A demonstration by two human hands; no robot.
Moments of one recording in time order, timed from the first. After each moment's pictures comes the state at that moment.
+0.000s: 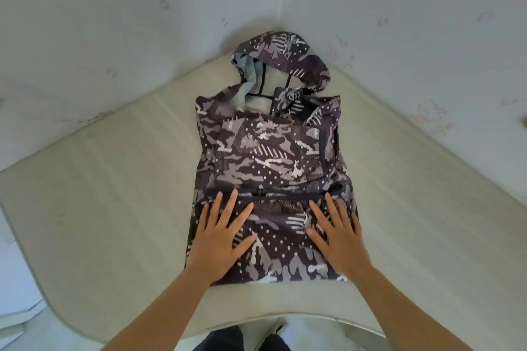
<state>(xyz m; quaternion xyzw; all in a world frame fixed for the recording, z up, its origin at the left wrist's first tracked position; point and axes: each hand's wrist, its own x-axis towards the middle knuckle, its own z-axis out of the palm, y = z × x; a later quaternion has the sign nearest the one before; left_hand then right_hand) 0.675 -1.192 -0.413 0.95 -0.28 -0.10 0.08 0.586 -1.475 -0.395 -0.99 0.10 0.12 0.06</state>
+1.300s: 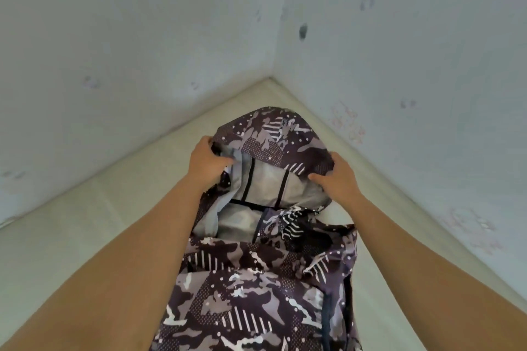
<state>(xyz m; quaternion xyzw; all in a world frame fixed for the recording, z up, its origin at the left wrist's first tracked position) 1.057 -1.353 -0.350 0.86 0.06 -0.12 0.50 0.958 -1.604 -0.339 -0.87 0.26 0.01 0.41</state>
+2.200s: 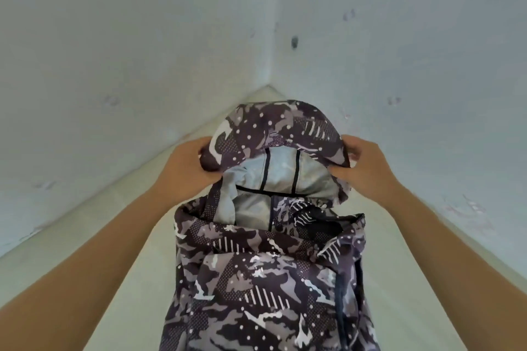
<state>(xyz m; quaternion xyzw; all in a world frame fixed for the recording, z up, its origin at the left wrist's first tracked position) 1.016 -1.300 -0.256 0.88 -0.18 -0.09 0.43 0.918 -1.592 -0.229 -0.87 0.12 -0.03 0.48</state>
